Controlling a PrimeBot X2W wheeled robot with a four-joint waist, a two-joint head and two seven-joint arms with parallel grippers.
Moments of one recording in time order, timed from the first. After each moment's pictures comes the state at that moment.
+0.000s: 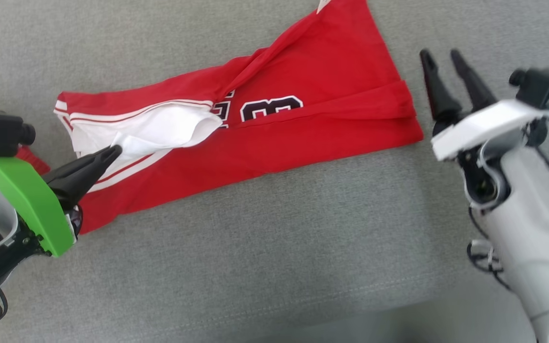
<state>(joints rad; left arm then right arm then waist) -0.65 0.86 -0.86 -0.08 -1.32 -0.12 0.19 -0.55 -0.19 0.30 0.45 0.62 0.12 -0.19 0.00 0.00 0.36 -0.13</state>
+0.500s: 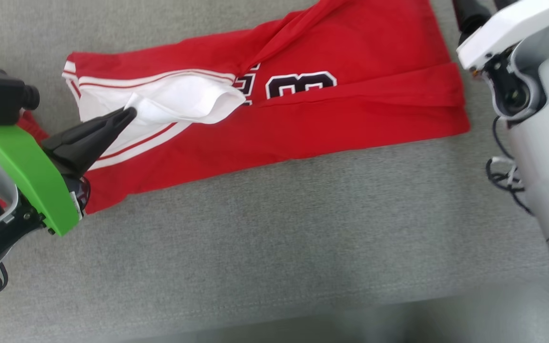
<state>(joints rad) -0.78 0.87 -0.89 -0.17 -1.29 -0.12 0.18 -0.90 -0.21 0.26 0.67 0.64 0.09 0.01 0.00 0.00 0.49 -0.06</state>
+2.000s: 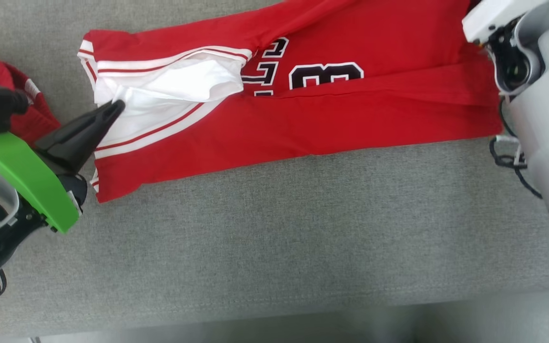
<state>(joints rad) -0.86 0.87 -1.04 -0.08 -1.29 -0.12 -0.03 -1.10 -0.20 0.31 0.96 0.60 0.11 -0.12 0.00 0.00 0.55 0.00</state>
